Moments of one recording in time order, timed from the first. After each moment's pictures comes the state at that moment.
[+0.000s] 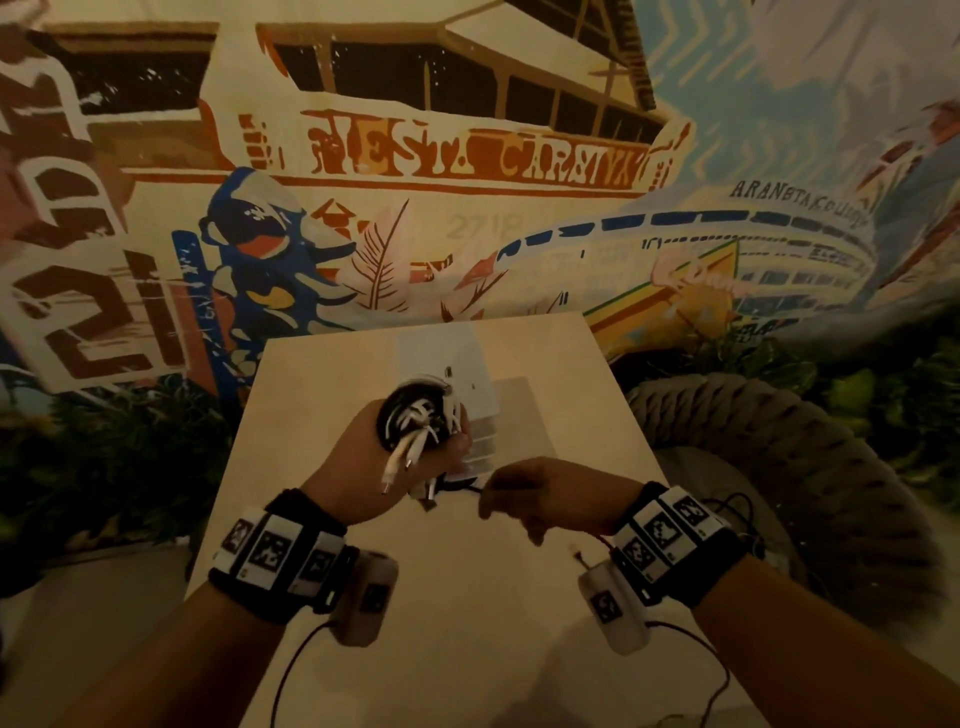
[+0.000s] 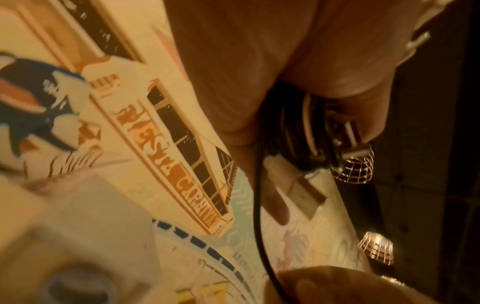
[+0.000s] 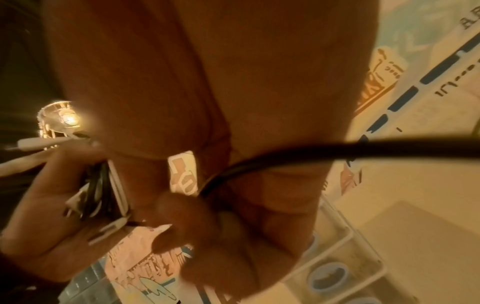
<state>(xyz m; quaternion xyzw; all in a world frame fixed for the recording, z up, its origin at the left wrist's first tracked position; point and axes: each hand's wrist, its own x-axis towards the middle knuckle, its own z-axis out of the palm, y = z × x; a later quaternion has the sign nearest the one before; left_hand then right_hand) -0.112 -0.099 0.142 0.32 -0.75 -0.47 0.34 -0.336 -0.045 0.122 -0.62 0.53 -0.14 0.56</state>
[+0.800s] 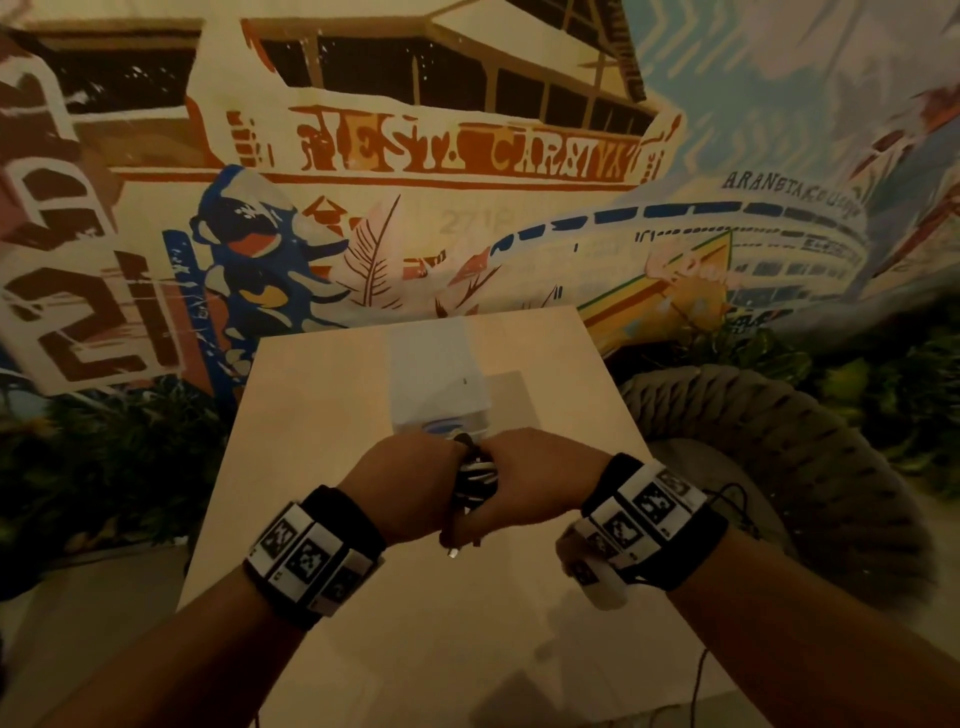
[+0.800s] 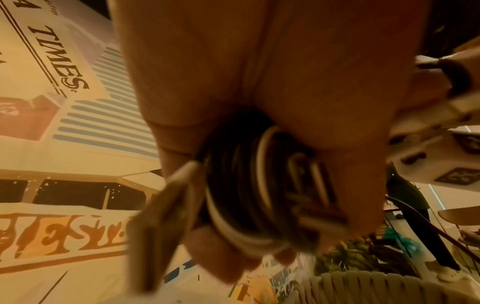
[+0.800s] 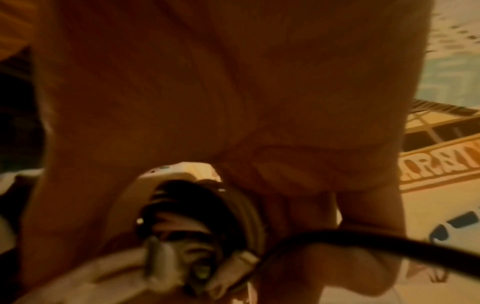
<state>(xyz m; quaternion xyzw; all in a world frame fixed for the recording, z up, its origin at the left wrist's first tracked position) -0.146 -0.089 0.129 0.36 -0.93 -0.05 -0.03 -0.314 -0.043 0.166 -0.74 0.56 -0.04 0.37</state>
